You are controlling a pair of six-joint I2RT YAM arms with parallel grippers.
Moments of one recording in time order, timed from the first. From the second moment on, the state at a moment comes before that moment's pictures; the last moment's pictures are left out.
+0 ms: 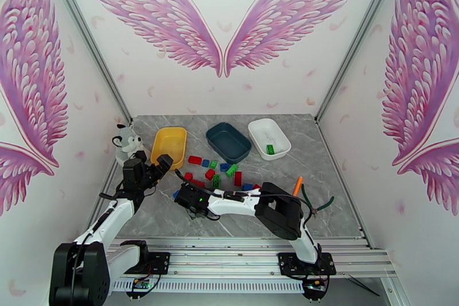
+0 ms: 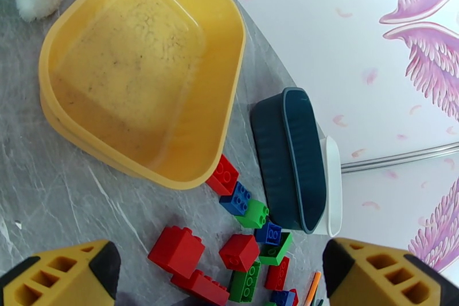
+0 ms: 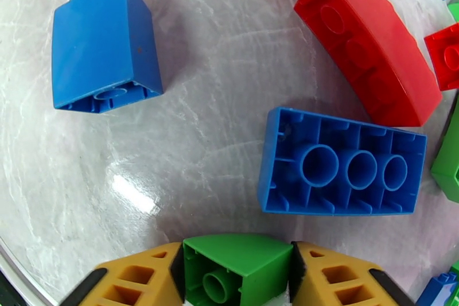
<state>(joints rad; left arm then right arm) 0.02 1.11 0.49 0.11 0.38 -0.90 1.19 2.09 1.44 -0.54 0.26 0.54</state>
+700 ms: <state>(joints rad) -0.27 1.25 0.62 0.15 0.40 -0.80 0.91 1.79 1.25 -0.52 0.25 0.52</state>
